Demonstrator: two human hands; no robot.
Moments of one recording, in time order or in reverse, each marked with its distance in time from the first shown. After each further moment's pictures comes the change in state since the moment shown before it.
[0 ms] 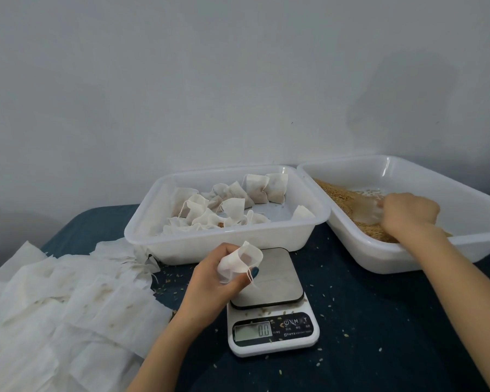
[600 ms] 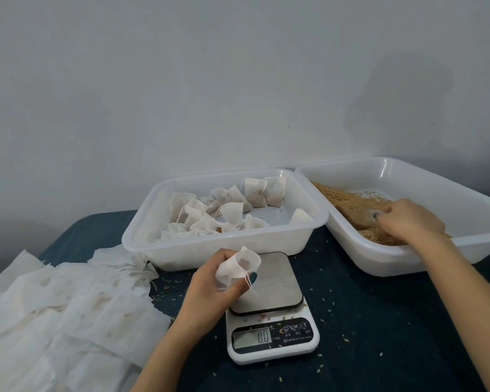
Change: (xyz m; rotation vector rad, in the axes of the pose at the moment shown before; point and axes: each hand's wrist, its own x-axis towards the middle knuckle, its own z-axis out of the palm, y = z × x) left_hand -0.001 0.001 0.001 0.000 0.006 -0.003; right_hand 0.000 0.016 0.012 0.478 -0.082 0.077
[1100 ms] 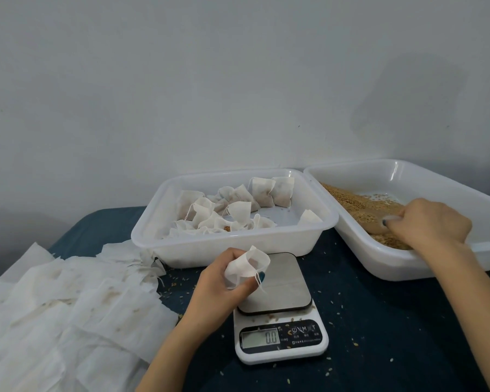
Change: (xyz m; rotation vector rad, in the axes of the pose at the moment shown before) left_hand 0.001 -0.006 -0.003 0.015 -0.022 -0.017; right_hand -0.020 -0.009 -0.012 -0.202 0.195 0.000
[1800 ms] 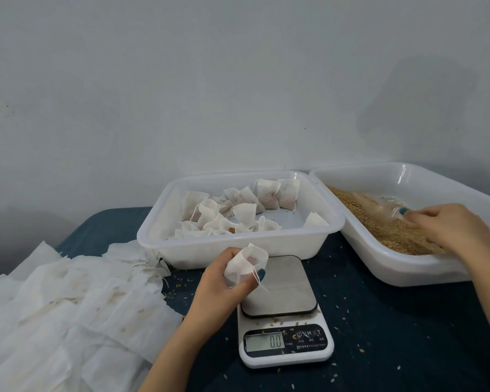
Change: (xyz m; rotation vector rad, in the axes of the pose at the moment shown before) left_hand 0.000 0.005 -0.002 -0.099 0.048 -0.048; right_hand 0.001 0.025 -0.009 0.489 -0.171 0.010
